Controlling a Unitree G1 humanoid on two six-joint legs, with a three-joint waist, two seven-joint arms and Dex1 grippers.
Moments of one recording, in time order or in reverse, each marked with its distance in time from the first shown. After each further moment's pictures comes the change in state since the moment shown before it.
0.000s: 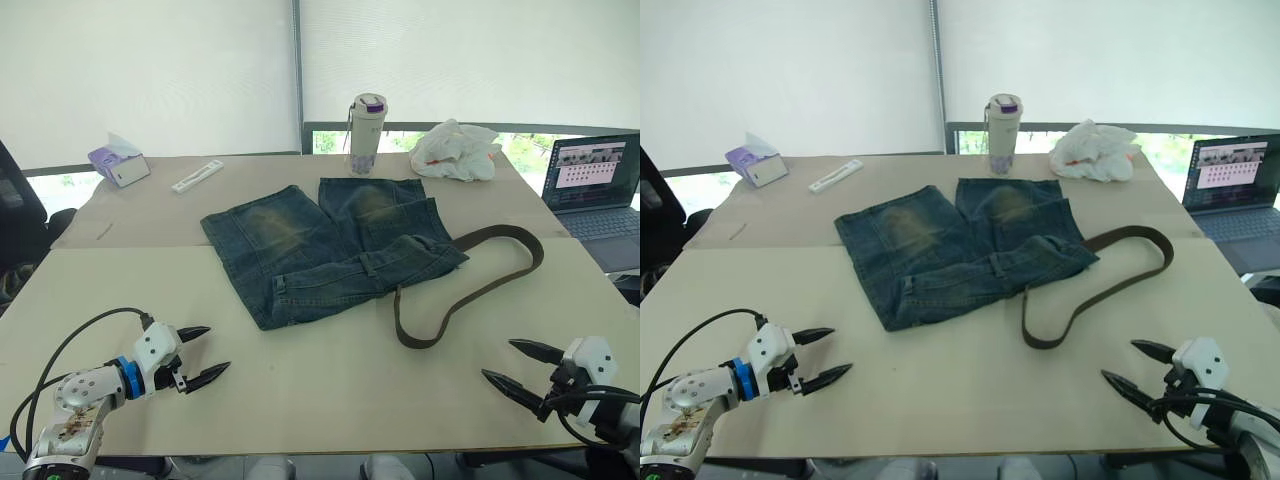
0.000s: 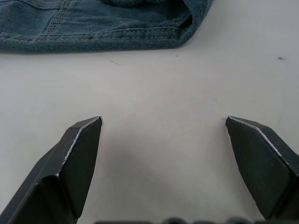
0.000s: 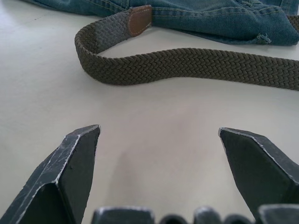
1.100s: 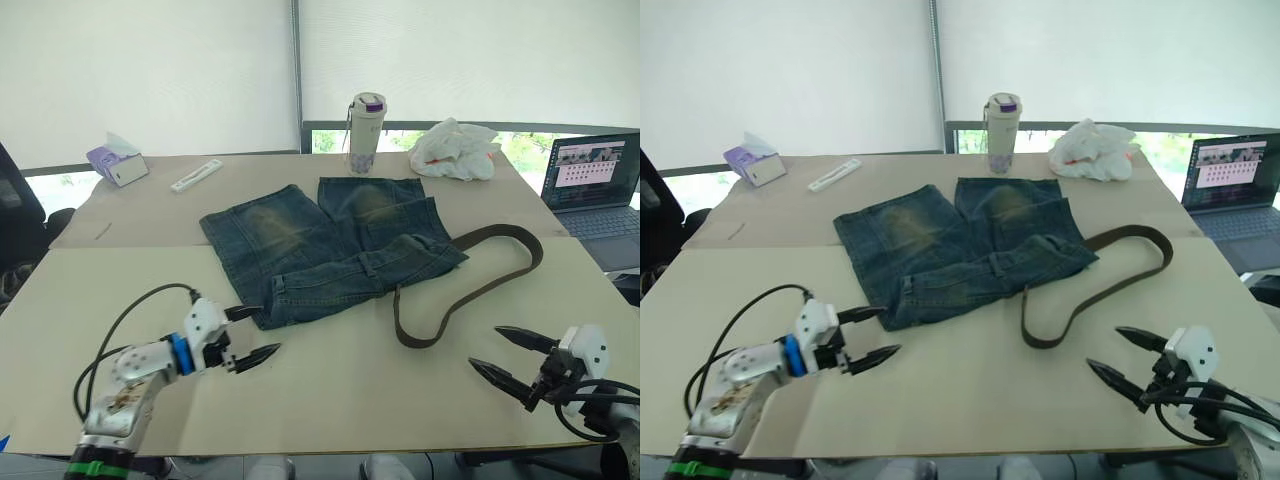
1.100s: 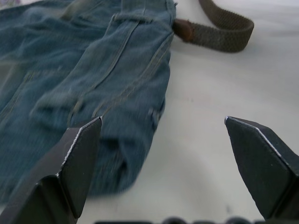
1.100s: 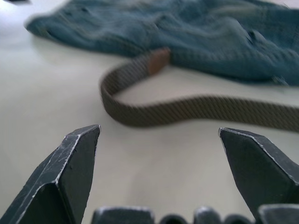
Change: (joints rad) left arm -0.163 -0.135 -0.186 -0.268 -0.001 0.211 0.080; right arm -0.021 0.027 0.016 -0.191 0.105 0.103 -0.009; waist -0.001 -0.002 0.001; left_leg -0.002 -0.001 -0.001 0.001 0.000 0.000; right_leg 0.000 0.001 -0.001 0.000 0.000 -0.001
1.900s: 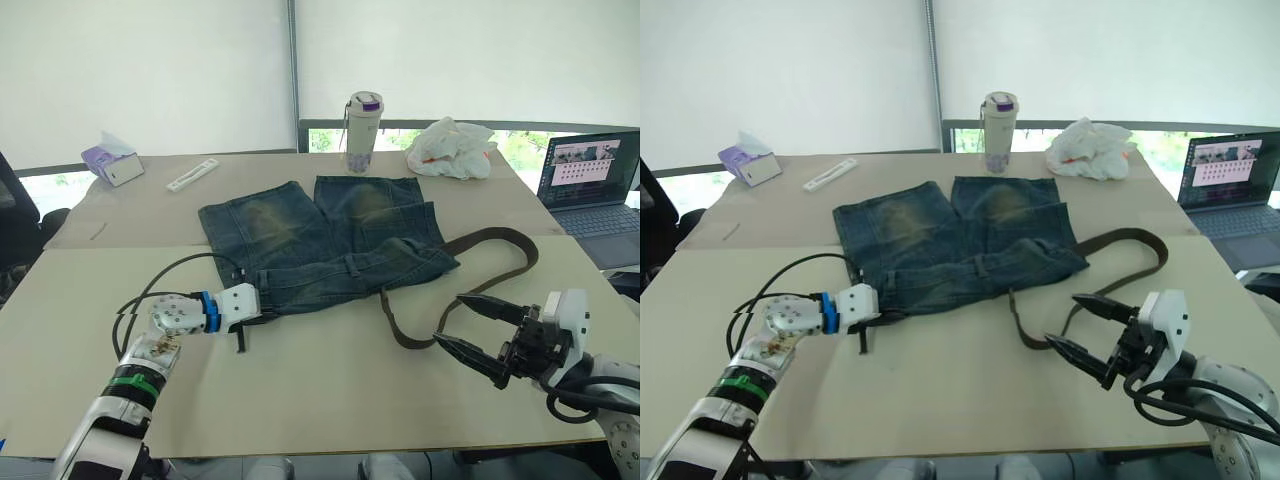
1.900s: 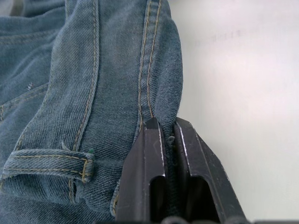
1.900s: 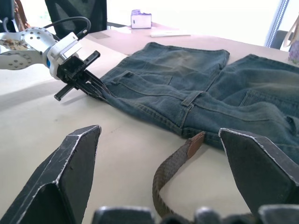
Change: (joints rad) left arm -0.420 0.076 -0.174 0.694 0.238 -0.520 -0.143; right arm -0.083 -0.002 0.033 -0.289 0.143 0.220 -0.116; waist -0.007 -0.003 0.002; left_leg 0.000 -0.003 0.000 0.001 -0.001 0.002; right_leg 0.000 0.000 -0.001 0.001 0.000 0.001
